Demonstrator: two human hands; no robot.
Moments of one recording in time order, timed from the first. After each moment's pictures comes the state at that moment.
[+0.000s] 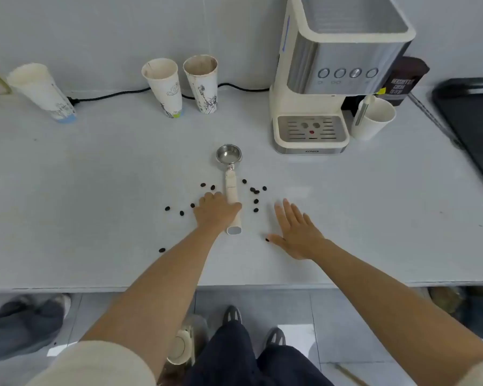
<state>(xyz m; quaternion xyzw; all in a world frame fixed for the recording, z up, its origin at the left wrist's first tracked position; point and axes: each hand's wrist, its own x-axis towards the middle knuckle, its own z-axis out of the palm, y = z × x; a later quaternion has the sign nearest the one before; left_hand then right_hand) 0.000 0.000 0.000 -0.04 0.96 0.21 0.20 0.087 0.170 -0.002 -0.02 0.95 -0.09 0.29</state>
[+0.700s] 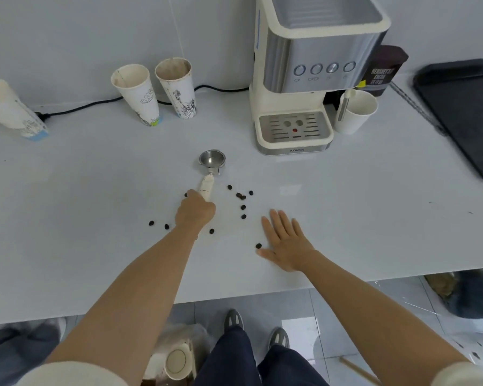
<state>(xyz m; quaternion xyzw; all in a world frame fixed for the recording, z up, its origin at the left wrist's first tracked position) -0.027 -0.002 0.012 -0.12 0.93 0.25 0.22 0.093 0.172 -0.027 -0.04 0.95 -0.05 0.30</state>
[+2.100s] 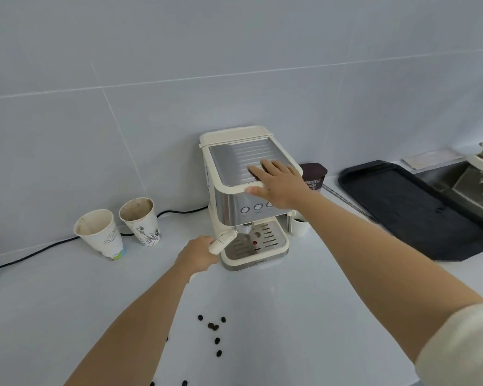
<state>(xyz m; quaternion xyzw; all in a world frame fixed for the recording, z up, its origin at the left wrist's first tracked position) -0.149 0.100 0.097 0.19 0.92 0.27 0.23 -0.095 0.309 0.205 0.04 1.00 -0.03 -0.05</state>
